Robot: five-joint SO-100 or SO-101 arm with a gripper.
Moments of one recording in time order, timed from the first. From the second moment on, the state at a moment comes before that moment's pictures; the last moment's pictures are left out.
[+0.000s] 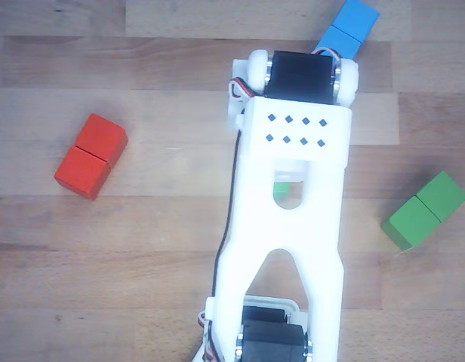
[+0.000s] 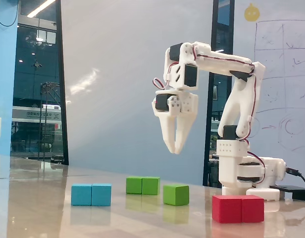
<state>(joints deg) 1.8 110.4 108.7 89.8 -7.0</state>
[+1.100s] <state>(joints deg) -0.7 100.9 113.5 90.0 -7.0</state>
